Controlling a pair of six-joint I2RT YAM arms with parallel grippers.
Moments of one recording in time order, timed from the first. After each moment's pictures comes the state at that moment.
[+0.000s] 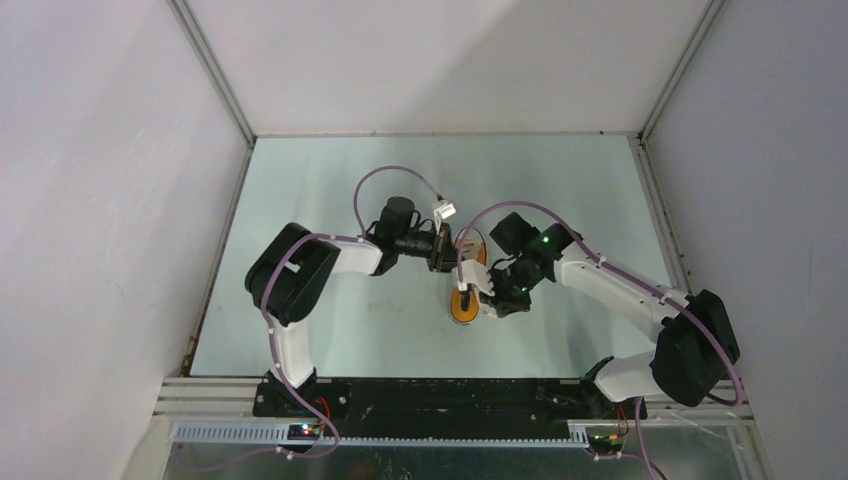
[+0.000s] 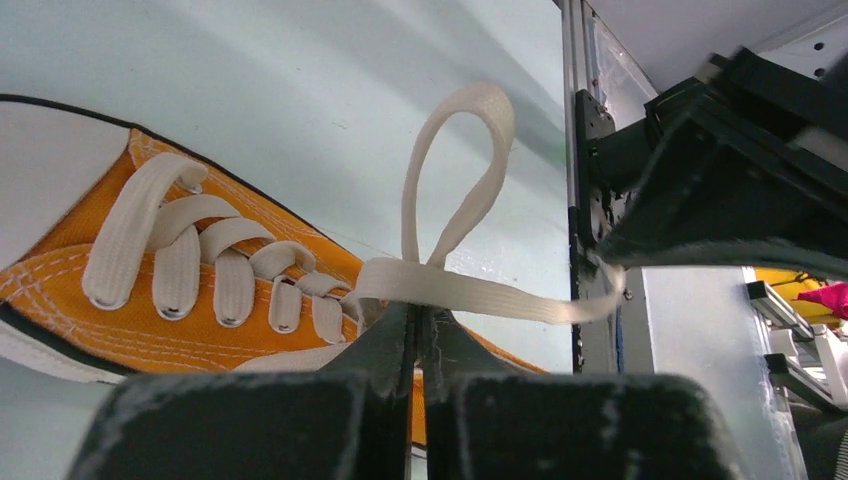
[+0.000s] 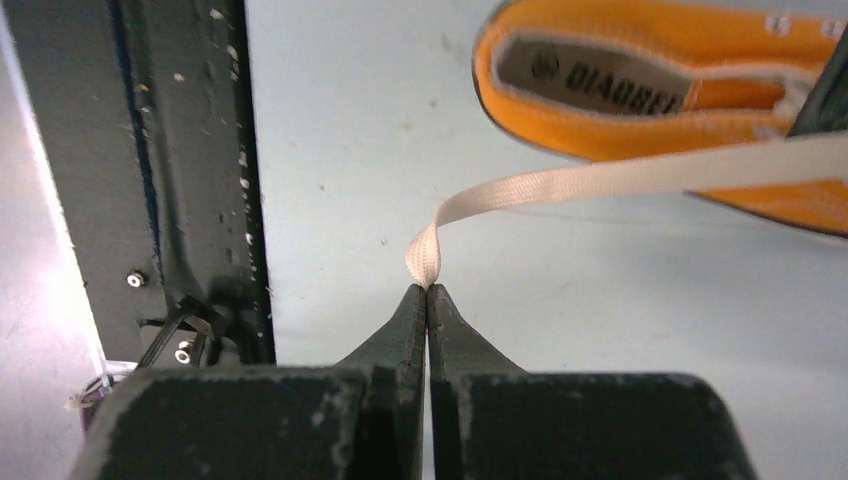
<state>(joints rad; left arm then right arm) -0.57 1.90 0.92 0.55 0.99 -0.34 0.70 1.39 1.05 -1.00 -0.48 -0.86</state>
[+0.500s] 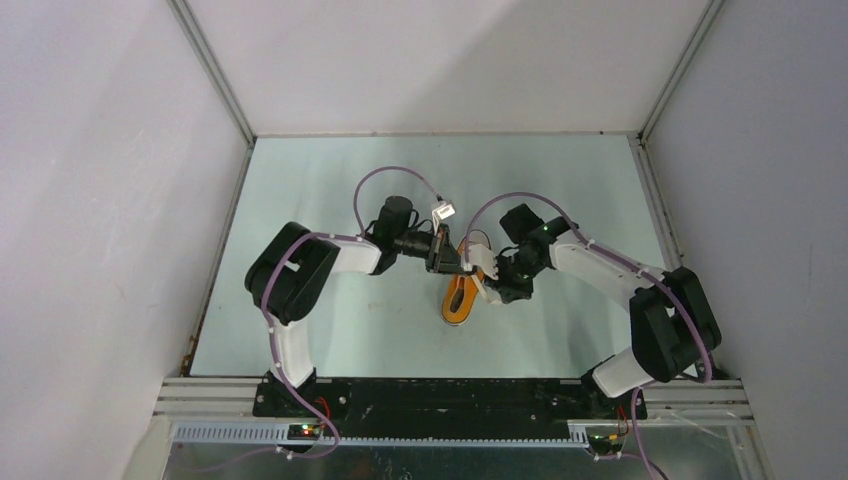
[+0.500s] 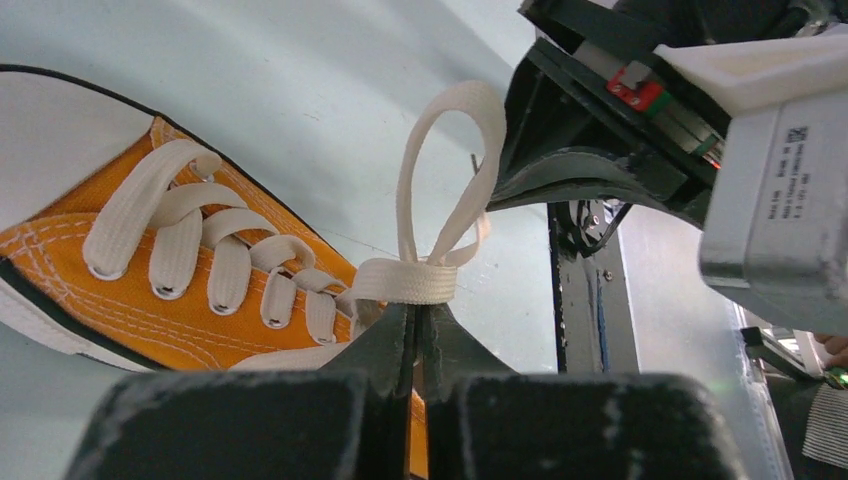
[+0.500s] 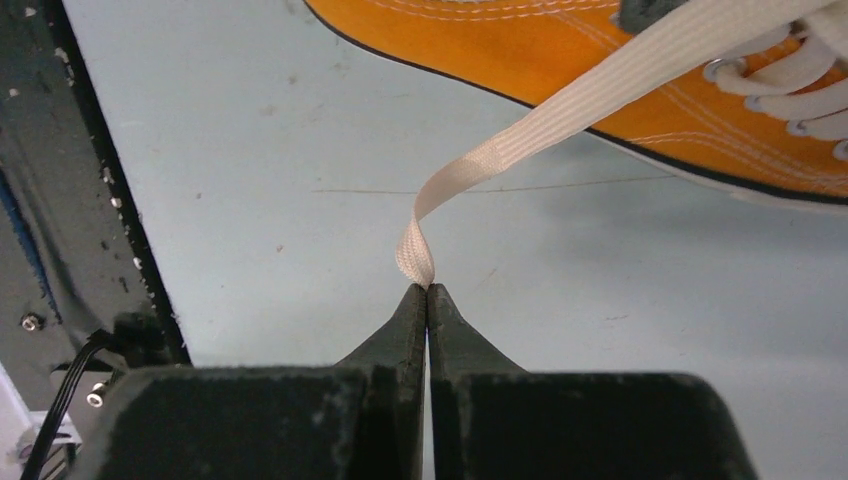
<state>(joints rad) -0.56 1.91 0.92 0.55 1.06 -0.34 0.54 1.51 0.99 -0.86 -0.46 -0.89</state>
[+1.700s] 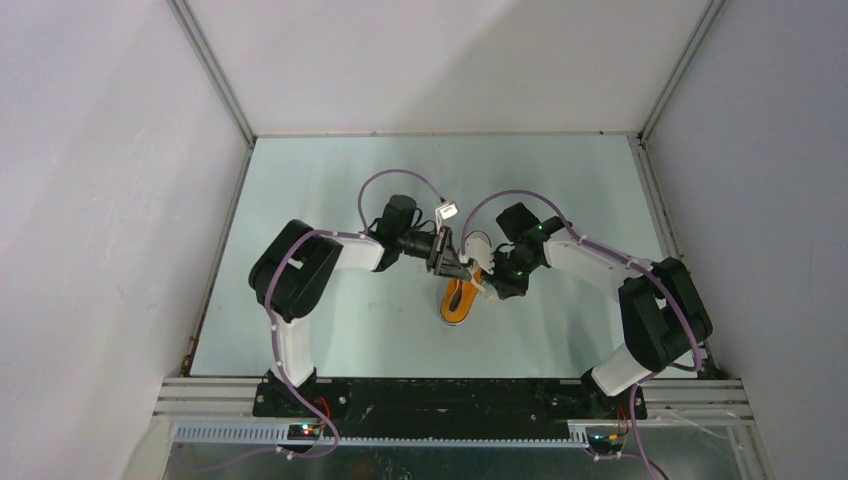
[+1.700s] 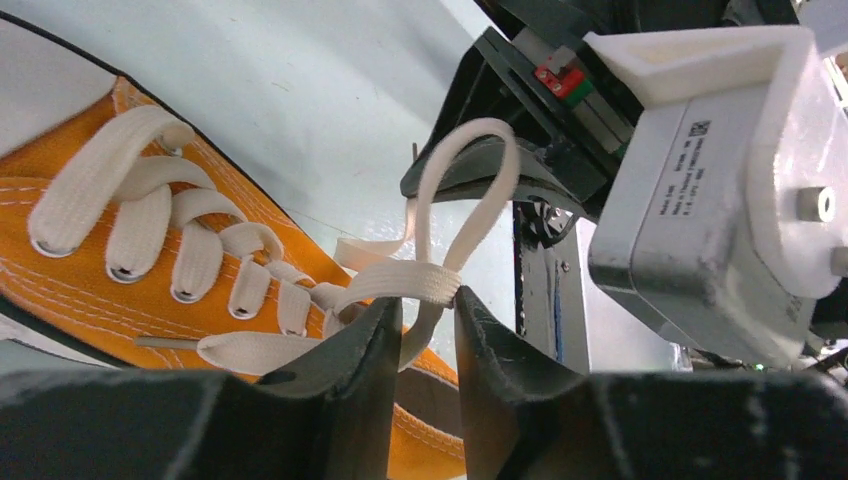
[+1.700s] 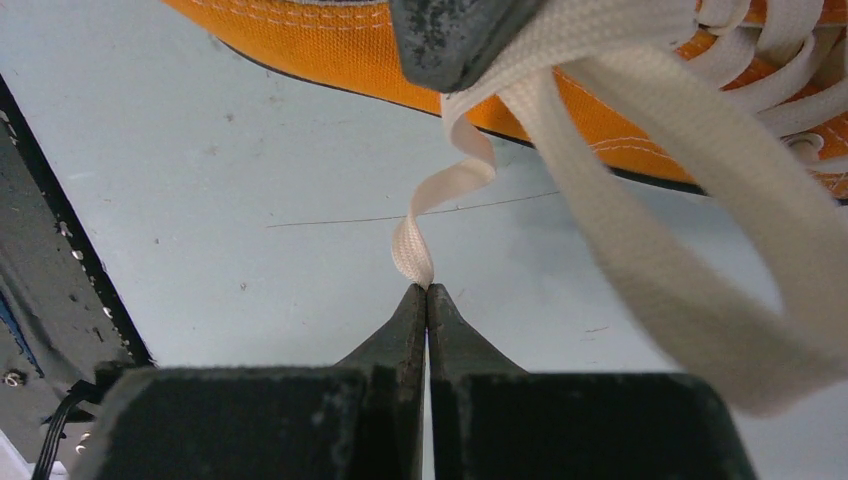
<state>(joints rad) -0.56 1.93 0.96 0.48 1.12 -0.39 0.53 1.57 0.99 -0.75 -0.42 -0.79</state>
